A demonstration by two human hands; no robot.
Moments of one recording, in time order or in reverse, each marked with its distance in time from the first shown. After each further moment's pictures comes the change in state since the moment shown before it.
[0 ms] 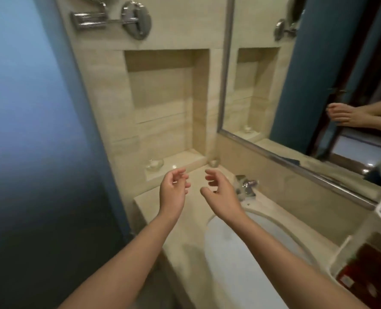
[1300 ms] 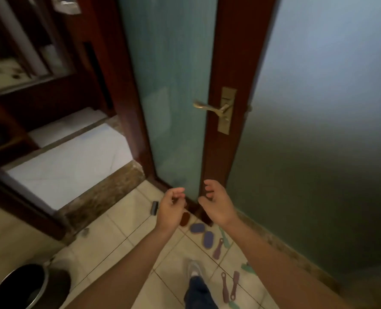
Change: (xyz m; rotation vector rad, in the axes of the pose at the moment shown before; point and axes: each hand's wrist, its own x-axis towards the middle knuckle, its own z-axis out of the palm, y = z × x) left_hand -0.335 -0.060 -0.711 0.135 1.247 -0.289; right_hand -0.408 -0.259 0.629 0.109 -1.331 -0.319
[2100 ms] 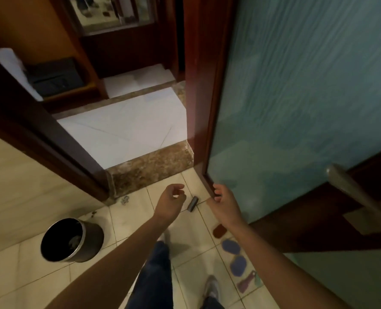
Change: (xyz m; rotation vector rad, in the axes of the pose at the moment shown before) left_hand 0.250 -0.025 -0.136 0.149 0.229 -0.311; right_hand 0.260 -0.033 0.176 -0.092 -0.402 0.119
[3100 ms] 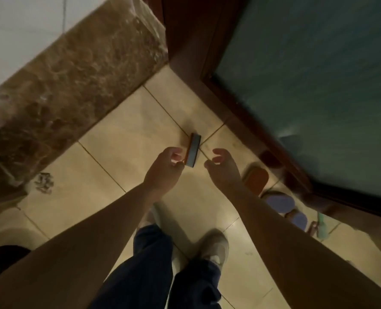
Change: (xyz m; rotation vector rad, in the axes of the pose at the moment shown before) left_hand 0.459 -0.434 0.157 0.361 -0.496 -0.148; right_hand 0.375 0.408 0.289 0.115 0.114 0.639
